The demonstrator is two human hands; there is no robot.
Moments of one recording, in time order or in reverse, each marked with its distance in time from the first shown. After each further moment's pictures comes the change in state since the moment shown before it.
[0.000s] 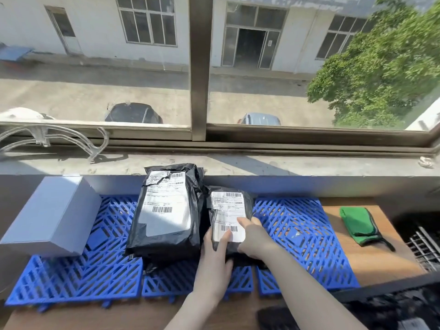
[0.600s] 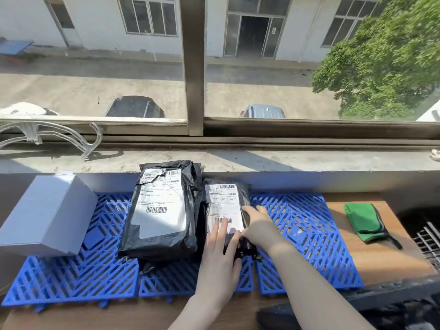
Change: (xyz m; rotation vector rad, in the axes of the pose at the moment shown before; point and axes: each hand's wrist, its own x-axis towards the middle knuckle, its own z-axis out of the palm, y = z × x) left_hand 0.002 -0.009 0.024 0.295 0.115 0.258; right_hand 0.025 0.015 -0.005 0.071 0.153 0.006
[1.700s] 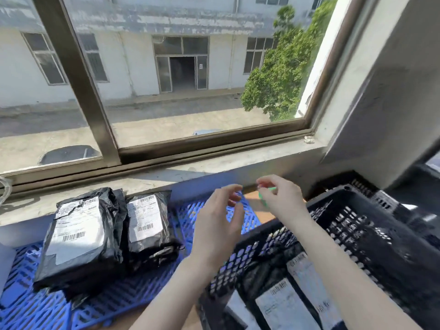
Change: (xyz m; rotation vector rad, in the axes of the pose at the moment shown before) left_hand 0.035 0.238 -0.105 -0.633 0.188 0.252; right_hand -0.184 0.114 -0.182 0.288 0.699 -0.103
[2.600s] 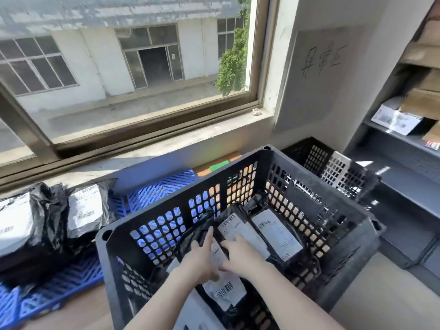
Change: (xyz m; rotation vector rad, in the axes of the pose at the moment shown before) left_hand -0.103 -0.012 0.155 0.698 -1.051 -0.552; right_hand -0.120 0.174 0.001 -0.367 -0.667 0.219
